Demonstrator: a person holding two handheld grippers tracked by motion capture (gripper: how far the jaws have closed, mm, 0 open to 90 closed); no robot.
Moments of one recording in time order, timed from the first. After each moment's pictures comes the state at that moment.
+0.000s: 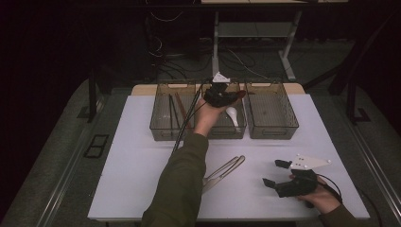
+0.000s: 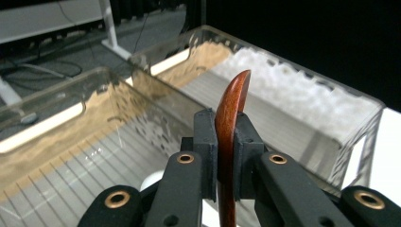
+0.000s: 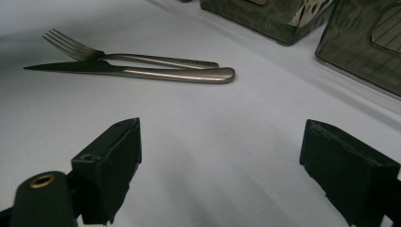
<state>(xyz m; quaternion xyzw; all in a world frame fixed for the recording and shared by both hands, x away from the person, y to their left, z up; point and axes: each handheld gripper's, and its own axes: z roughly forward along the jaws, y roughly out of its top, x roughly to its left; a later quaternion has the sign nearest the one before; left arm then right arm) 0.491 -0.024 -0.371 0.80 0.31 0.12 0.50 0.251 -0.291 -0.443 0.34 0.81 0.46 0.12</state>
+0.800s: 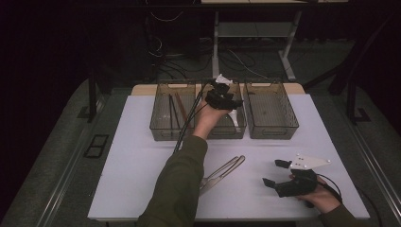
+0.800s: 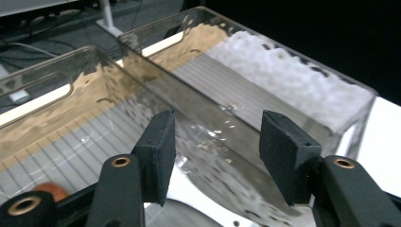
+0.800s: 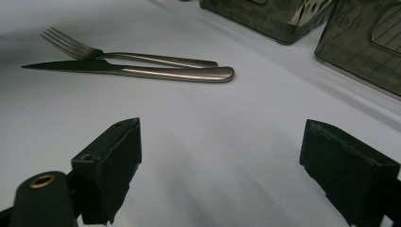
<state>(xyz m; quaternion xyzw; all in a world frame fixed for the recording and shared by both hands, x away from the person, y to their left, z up) 0.479 -0.025 -0.359 0.82 0.30 0.10 0.47 0.252 -0.291 -0.444 0.34 0.81 0.46 0.12</state>
